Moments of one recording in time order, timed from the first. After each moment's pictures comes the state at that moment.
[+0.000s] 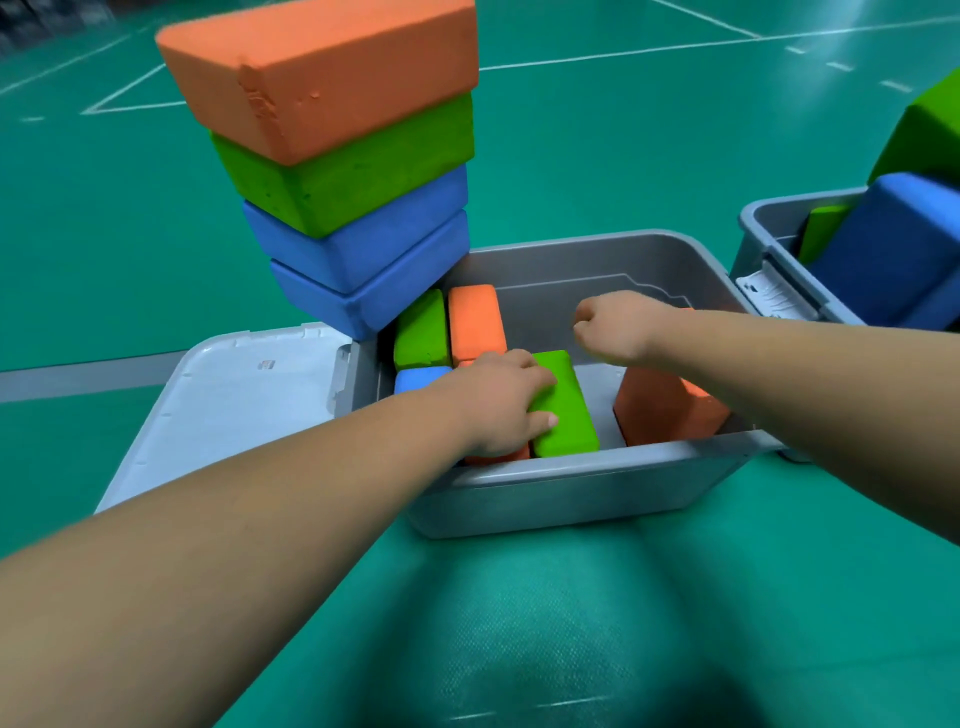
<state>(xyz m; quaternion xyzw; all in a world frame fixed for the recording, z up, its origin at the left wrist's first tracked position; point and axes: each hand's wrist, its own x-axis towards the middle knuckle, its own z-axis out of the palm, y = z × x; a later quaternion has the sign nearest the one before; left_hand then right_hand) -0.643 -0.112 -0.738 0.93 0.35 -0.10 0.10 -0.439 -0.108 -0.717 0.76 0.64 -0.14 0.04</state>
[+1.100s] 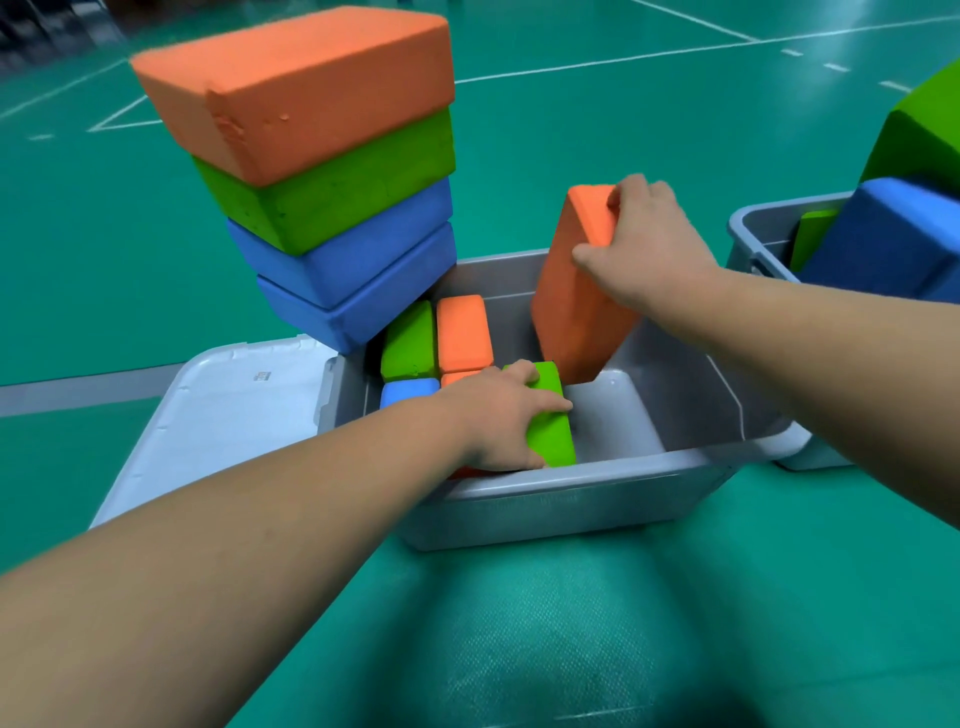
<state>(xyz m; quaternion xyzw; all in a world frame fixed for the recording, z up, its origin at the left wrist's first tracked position) -0.621 -0.118 -0.734 0.93 0.32 -0.16 0.07 -0.411 -0.105 -0.667 0.78 0.56 -0.02 -0.28</state>
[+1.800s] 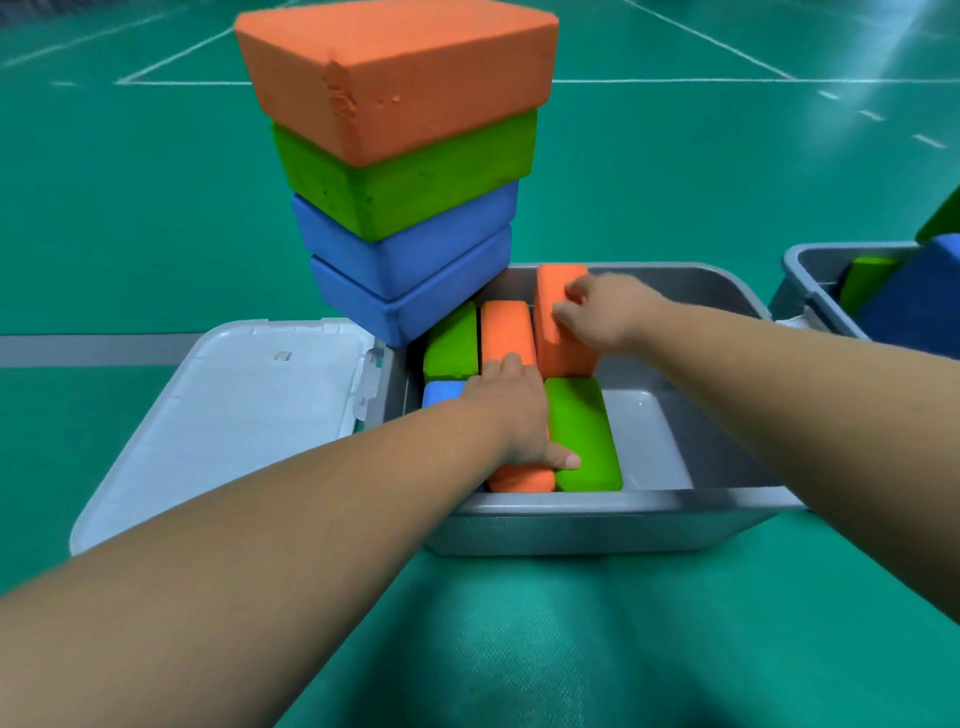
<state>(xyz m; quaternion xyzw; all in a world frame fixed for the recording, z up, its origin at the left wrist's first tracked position) -0.647 -0.096 -0.749 0.87 0.48 -0.11 0.08 -0.482 -0.054 -0.698 0.76 0.64 -0.10 -0.04</state>
